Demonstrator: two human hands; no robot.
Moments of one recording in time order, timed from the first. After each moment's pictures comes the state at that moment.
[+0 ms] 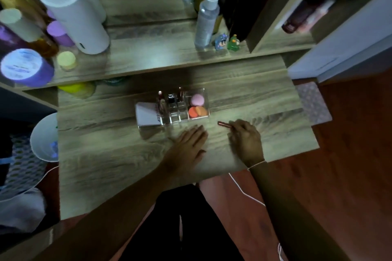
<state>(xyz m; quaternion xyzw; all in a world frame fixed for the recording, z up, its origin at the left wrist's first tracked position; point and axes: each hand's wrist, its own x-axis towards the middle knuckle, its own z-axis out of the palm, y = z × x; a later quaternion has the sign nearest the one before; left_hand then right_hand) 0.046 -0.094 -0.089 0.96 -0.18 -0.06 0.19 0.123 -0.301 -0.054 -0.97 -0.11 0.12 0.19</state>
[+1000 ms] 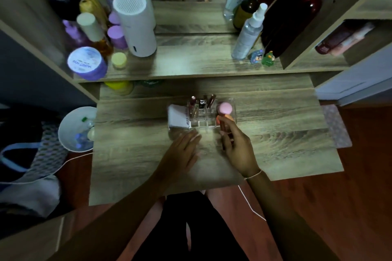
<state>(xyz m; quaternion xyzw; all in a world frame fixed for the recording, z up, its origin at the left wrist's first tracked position) 0.003 -0.021 -0.082 0.96 -0.08 0.04 0.28 0.096 -0.204 -0.018 -0.88 -0.21 0.11 0.41</state>
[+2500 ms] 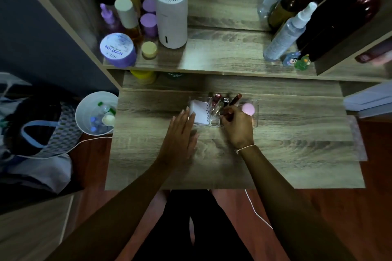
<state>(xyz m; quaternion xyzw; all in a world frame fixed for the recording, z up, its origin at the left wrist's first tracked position) 0.002 0.021 -0.071 0.96 0.08 0.06 0.27 0.134 -0.123 -0.030 -0.92 -0.13 0.13 0.34</state>
